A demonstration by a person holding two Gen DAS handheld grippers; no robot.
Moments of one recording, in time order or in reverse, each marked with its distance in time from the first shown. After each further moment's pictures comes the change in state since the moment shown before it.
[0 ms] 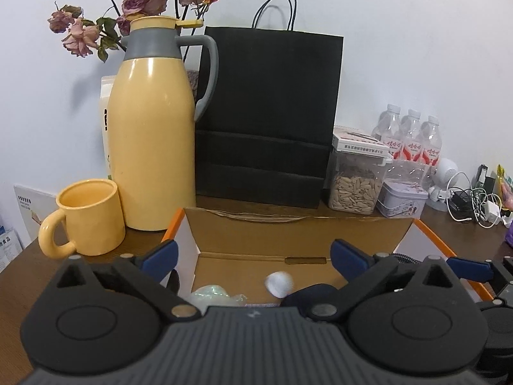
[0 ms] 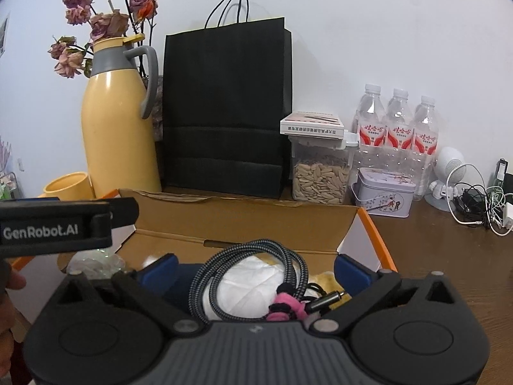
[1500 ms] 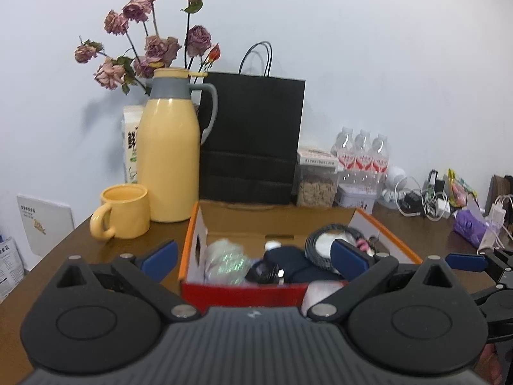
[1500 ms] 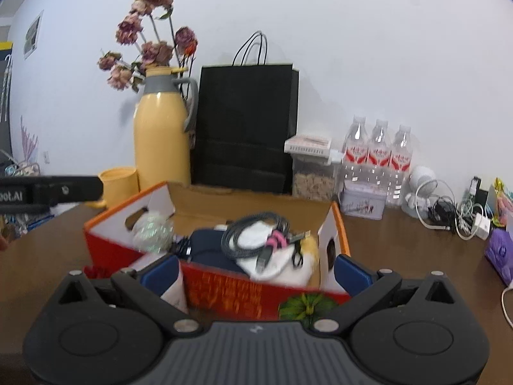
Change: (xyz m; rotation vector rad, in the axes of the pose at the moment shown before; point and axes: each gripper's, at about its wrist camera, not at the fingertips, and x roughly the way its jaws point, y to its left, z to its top) left arm -0.161 0.023 -0.035 0.023 -0.072 -0.090; right arm -0.151 0.000 -0.046 -0.072 -0.031 0.036
